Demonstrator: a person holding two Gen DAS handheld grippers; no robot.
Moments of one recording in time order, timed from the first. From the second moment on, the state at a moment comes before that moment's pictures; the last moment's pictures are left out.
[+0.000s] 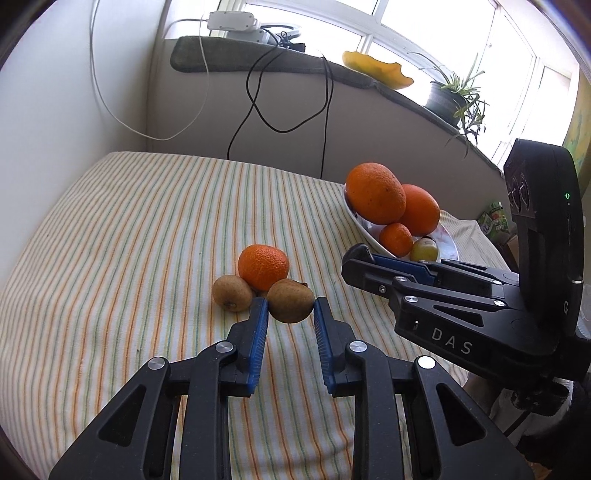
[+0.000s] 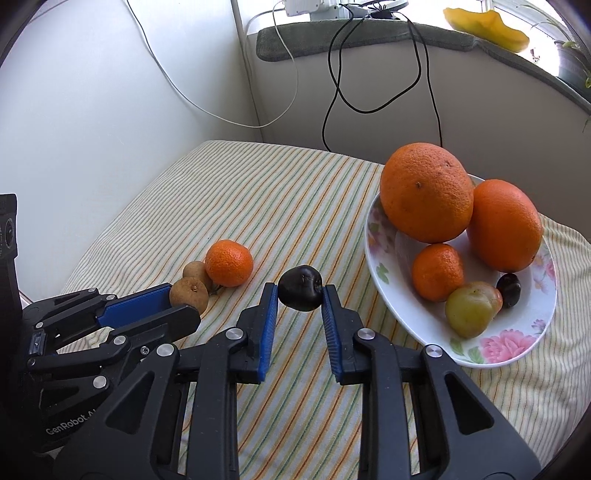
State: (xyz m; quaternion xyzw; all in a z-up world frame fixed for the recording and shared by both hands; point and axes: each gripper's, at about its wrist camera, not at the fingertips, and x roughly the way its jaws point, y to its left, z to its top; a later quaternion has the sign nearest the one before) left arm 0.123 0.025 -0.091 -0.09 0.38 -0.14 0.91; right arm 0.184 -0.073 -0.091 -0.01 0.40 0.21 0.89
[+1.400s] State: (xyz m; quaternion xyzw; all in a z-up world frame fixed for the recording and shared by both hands) left arm 0.135 -0.052 -0.059 -0.06 0.35 -0.19 0.91; right arm 0.172 -0.199 -0.061 0.06 0.37 0.15 0.92
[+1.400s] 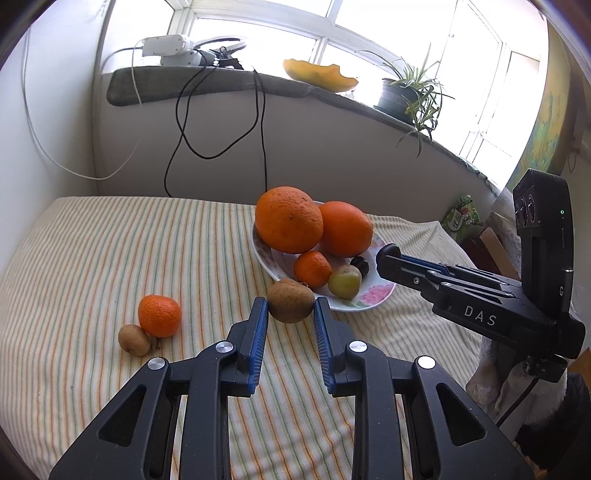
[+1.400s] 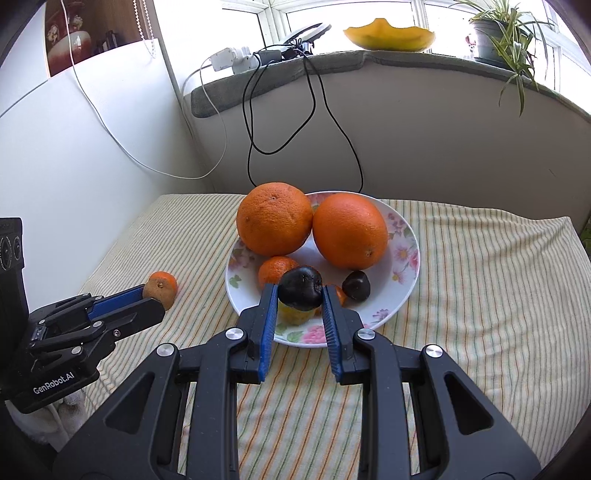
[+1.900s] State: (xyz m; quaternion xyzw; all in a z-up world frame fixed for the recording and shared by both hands) left arm 0.156 -0.083 -0.060 -0.05 0.36 -0.21 0.91; right arm 0.184 -0.234 -0.070 0.08 0.37 0.13 0.92
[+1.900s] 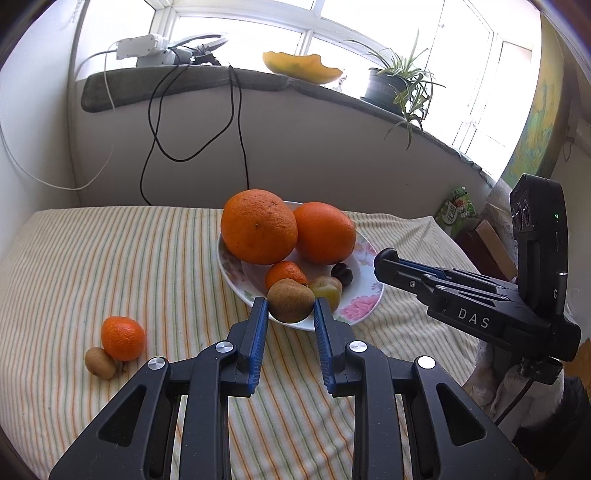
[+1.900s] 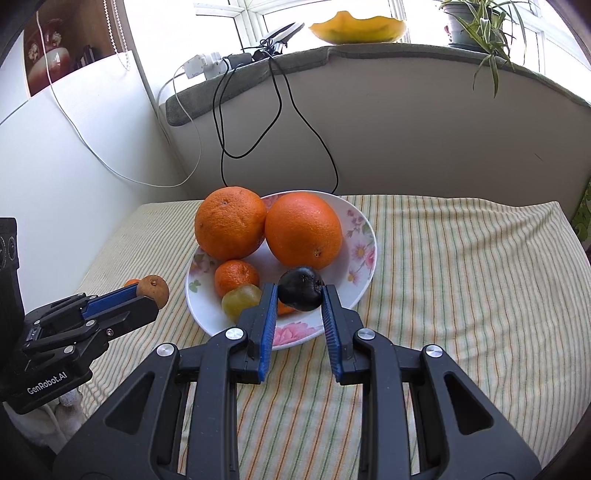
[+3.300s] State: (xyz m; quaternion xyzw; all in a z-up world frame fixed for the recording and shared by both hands) left arm 0.185 -0.119 -0.058 -0.02 0.35 -0.21 0.91; right arm 0.211 -0.246 -0.088 0.09 0.38 0.13 0.91
